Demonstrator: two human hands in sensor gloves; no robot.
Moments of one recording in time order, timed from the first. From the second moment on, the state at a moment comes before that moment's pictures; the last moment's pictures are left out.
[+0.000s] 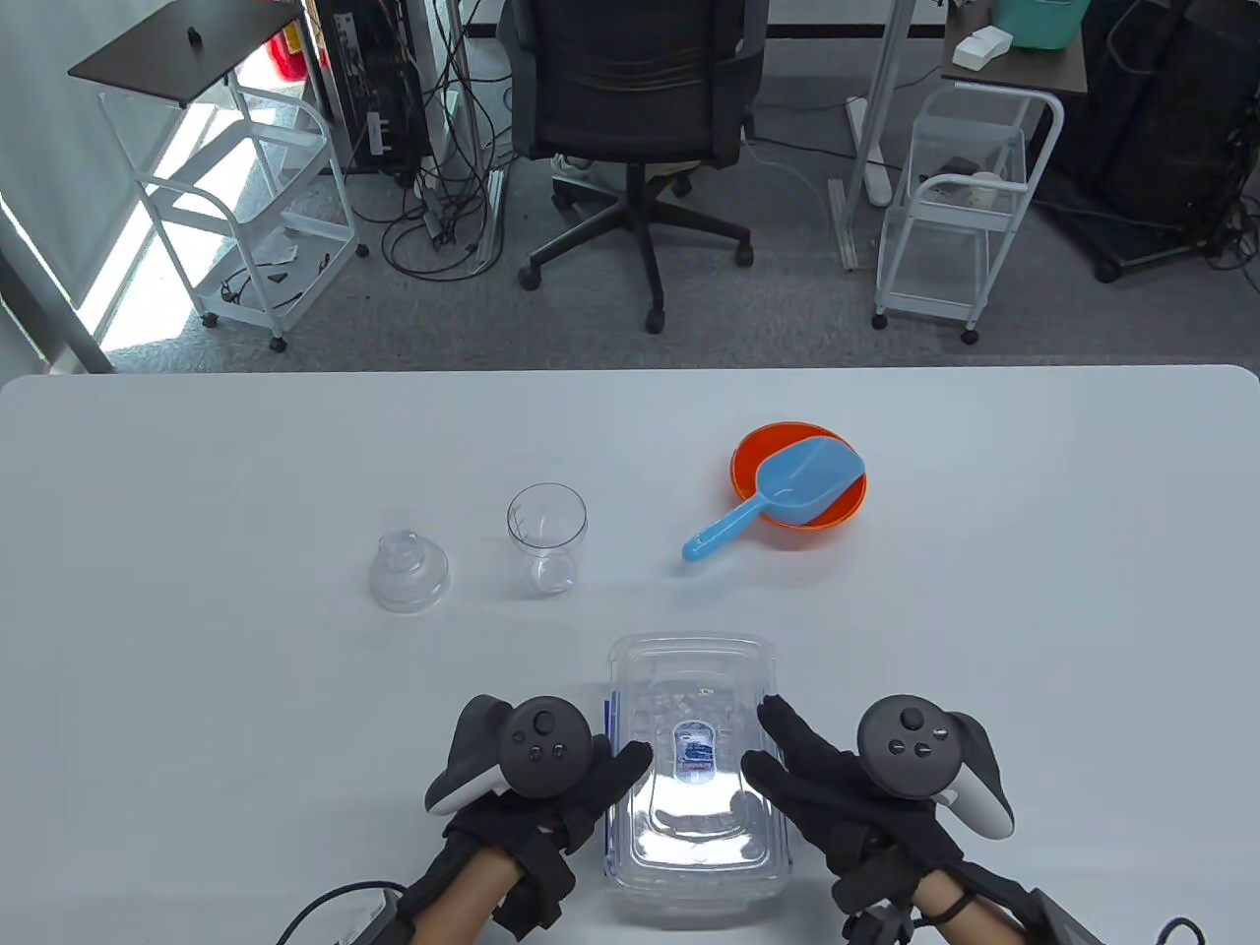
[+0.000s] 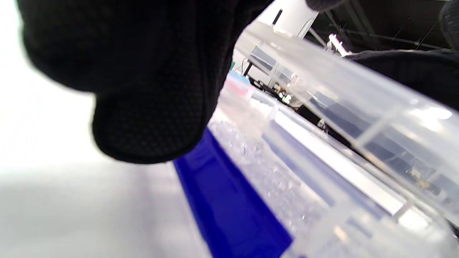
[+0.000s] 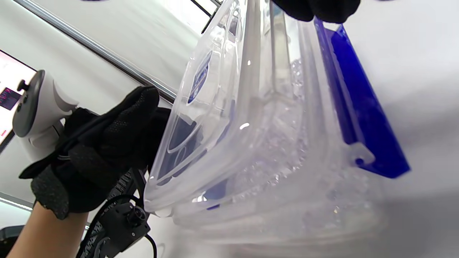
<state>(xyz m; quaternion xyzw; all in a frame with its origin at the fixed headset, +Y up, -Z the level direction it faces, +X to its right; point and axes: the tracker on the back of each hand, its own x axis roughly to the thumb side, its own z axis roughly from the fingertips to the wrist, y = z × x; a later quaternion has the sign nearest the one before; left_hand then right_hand) -0.112 -0.694 -0.251 -0.11 -0.27 0.24 0.93 0.170 -0.681 -0.226 0.21 0.19 0.86 0.43</state>
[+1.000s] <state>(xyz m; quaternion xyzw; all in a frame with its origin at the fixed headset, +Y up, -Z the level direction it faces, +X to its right) -0.134 -0.641 -0.219 0.24 -0.24 0.32 0.88 0.063 -0.646 -0.250 0.30 0.17 0.77 0.54</state>
